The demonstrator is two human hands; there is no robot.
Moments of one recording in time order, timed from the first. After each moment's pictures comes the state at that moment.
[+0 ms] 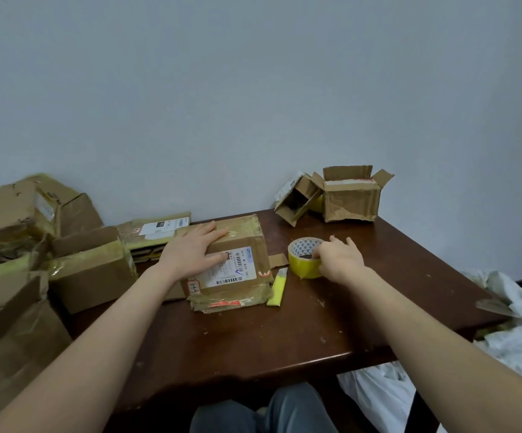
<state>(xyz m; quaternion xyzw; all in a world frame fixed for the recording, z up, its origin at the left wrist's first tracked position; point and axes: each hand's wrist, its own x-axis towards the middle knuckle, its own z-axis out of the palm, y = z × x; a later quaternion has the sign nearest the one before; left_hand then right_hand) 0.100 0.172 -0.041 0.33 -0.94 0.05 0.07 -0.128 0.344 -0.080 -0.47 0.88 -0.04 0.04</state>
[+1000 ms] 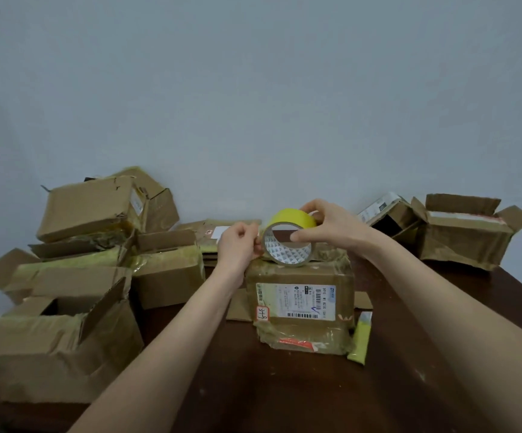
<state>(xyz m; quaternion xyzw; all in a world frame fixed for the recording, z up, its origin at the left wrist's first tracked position) 0.105 0.132 -0.026 0.41 -0.57 -0.50 0.50 -0.063 0.217 0.022 -0.62 0.65 -0.37 0.23</state>
